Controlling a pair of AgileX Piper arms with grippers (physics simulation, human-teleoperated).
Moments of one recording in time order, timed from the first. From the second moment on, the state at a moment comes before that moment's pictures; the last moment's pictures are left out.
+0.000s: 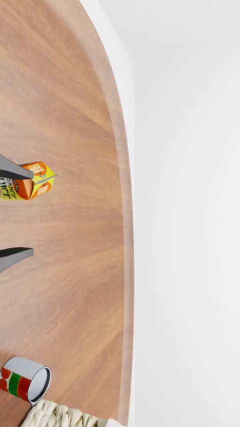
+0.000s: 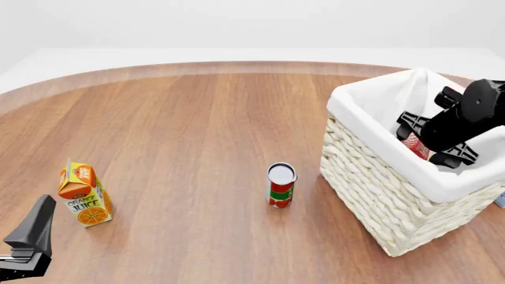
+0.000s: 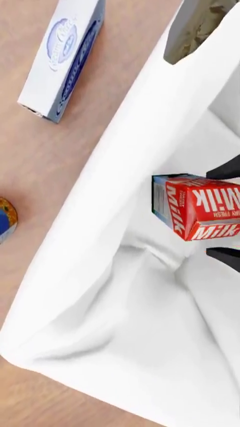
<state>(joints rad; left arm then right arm) 0.00 0.00 0.00 0.00 0.00 -0.12 1.65 -1.09 0.58 0.57</state>
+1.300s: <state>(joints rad) 0.00 0.00 0.00 0.00 0.00 -0.02 1.40 -1.25 0.86 0.51</state>
